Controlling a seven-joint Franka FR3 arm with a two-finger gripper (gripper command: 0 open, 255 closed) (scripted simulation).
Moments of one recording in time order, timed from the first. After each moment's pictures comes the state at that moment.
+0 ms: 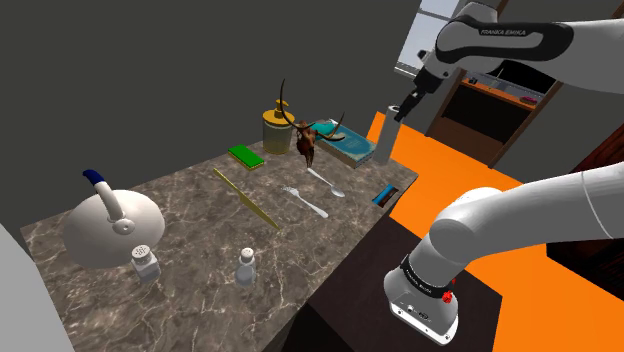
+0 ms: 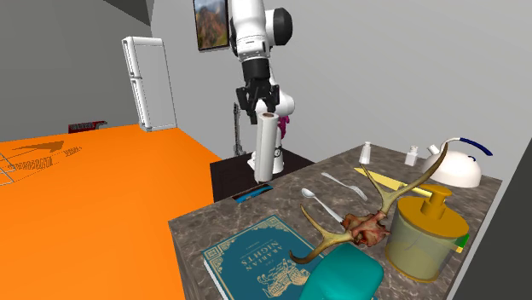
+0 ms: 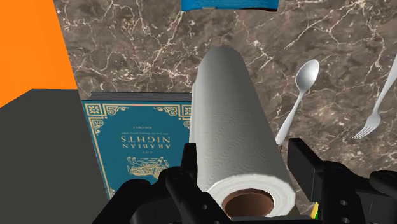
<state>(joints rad) -0.17 -0.61 -0.50 -2.37 -0.16 1.98 -0.66</state>
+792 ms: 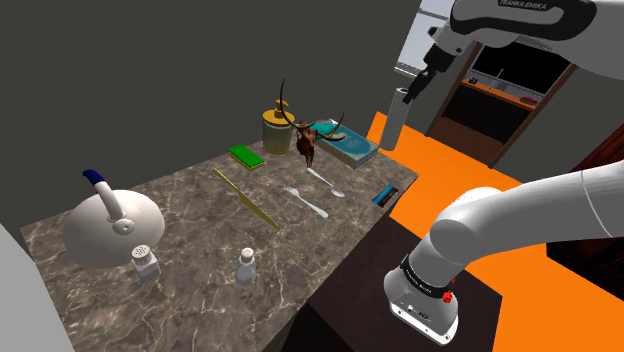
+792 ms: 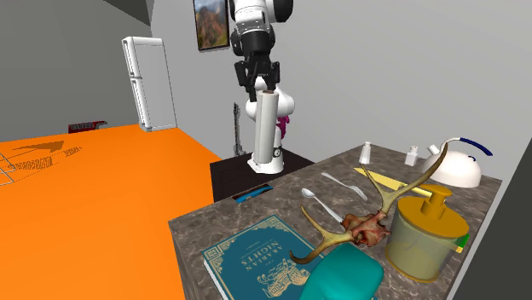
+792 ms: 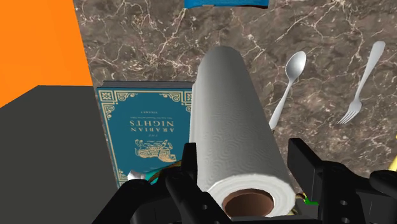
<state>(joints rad) -0.16 -0.60 -0.48 -2.20 -0.14 1.82 -0.65</state>
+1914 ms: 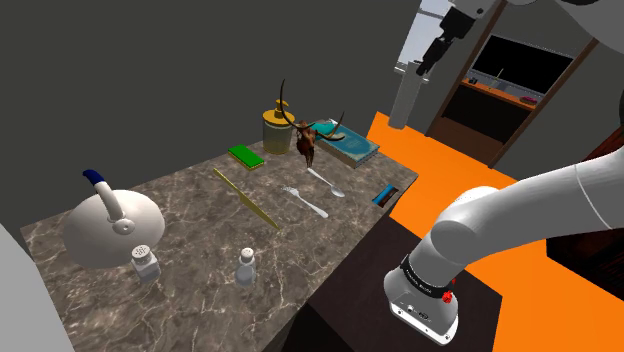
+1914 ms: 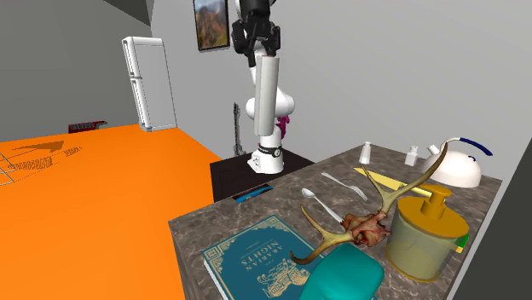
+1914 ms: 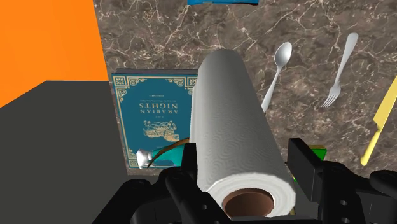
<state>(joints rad) -0.13 -0.54 -0.46 -1.92 -0.11 1.60 -0.65</state>
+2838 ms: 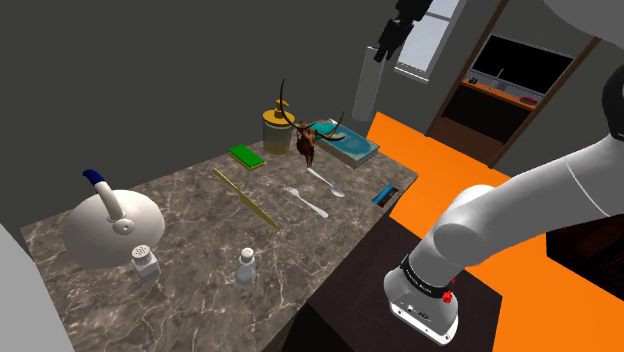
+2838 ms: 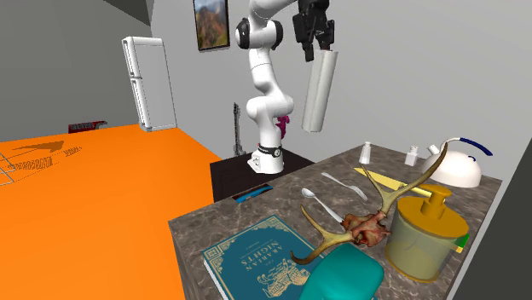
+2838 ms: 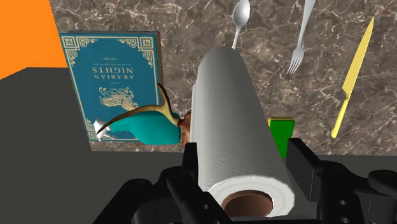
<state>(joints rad) -0.06 -0.45 -0.27 -1.87 -0.04 1.63 -0.41</state>
